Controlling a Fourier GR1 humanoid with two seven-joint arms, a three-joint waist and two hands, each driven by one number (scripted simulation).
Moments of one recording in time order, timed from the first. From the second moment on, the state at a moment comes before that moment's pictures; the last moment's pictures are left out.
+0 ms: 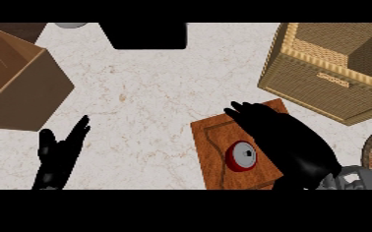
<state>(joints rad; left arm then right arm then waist) 0.12 0.23 -0.01 -1.46 0.09 0.00 0.26 -0.45 -0.63 0.64 -2.01 0.23 0.46 0.81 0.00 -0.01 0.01</state>
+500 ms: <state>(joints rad) 0.11 0.20 -0.01 -1.46 0.05 0.01 0.26 -0.37 -0.54 0.64 -1.95 0.40 0.46 0.72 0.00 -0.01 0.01</state>
